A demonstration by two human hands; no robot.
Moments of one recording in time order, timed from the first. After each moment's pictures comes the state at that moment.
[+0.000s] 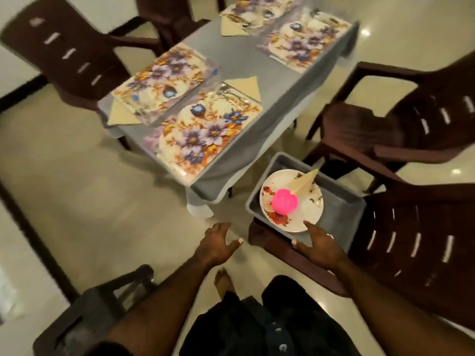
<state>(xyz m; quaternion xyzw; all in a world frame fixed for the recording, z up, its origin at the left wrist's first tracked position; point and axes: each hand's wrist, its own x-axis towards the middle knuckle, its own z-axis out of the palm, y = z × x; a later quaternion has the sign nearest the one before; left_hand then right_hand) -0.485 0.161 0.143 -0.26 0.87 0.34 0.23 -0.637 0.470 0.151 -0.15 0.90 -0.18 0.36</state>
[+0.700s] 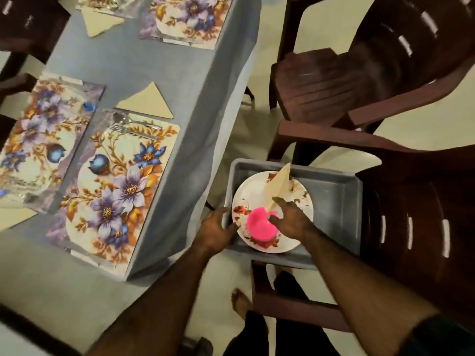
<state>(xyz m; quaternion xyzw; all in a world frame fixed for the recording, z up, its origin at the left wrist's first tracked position) -0.765 0.178 0.070 -0.20 0.88 0.31 0.29 -0.820 0.424 -0.011 0.02 0.86 -0.31 0.41</state>
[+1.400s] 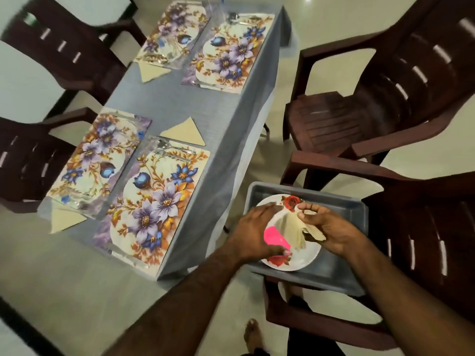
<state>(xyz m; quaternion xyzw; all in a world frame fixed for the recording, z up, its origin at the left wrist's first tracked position) -0.784 0.223 0.181 0.07 0.93 0.29 0.21 -0.840 0.463 0.138 0.23 0.44 -0.76 0.42</state>
